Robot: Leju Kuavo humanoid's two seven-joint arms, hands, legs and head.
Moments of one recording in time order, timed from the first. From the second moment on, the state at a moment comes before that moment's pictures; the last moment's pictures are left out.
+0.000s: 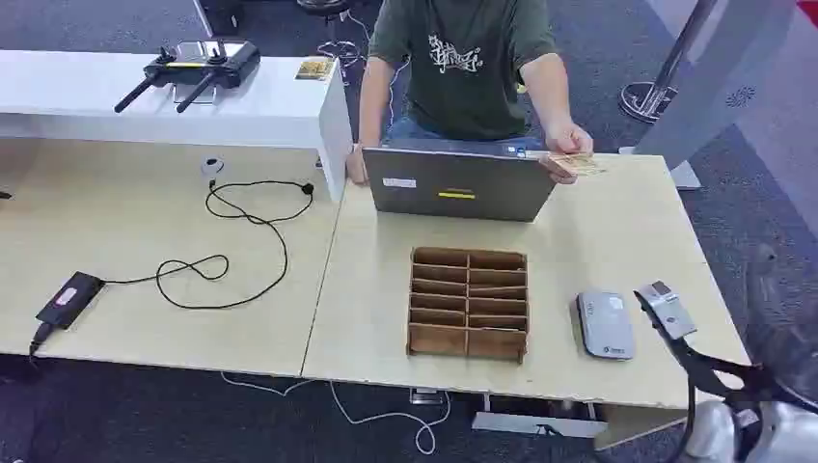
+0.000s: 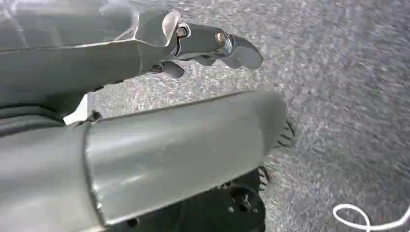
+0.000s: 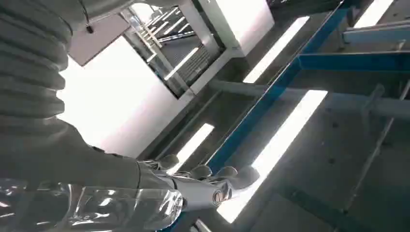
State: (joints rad) left arm -0.10 0.03 -1.02 -0.13 1.49 0.11 -0.24; right arm -0.14 0.06 -0.28 -1.92 1.54 -0.69 -0.15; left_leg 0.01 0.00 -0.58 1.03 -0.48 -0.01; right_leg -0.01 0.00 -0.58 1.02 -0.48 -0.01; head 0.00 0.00
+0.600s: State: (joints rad) left arm -0.11 0.05 -1.03 -0.17 1.46 0.11 -0.22; right arm -0.77 -0.38 0.62 -1.22 1.54 -0.69 0.54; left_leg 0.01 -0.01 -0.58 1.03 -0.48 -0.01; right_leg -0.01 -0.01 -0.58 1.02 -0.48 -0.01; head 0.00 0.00
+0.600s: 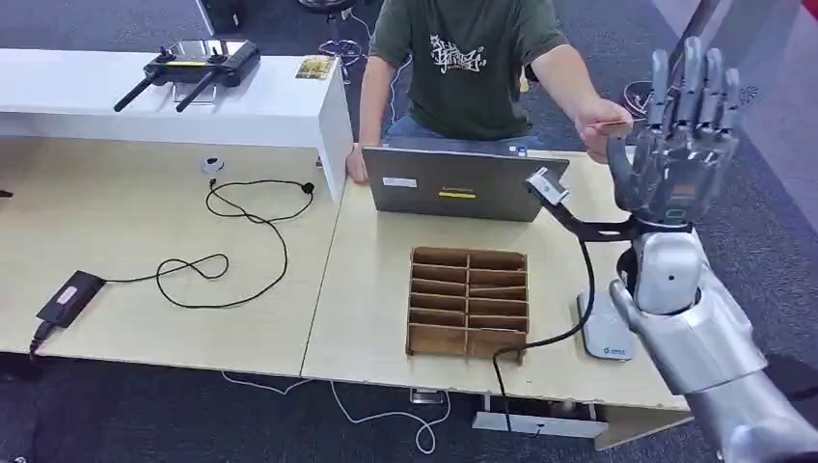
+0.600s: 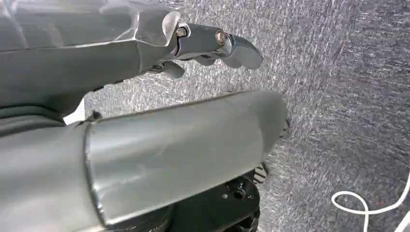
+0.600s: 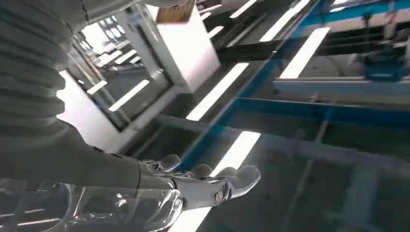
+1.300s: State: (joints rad) left arm -0.12 0.05 -1.03 -0.18 1.42 0.11 -0.22; right arm -0.94 -0.24 0.61 -0.85 1.54 -0.61 0.23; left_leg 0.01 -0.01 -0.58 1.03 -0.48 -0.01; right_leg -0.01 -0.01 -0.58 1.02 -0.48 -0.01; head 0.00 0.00
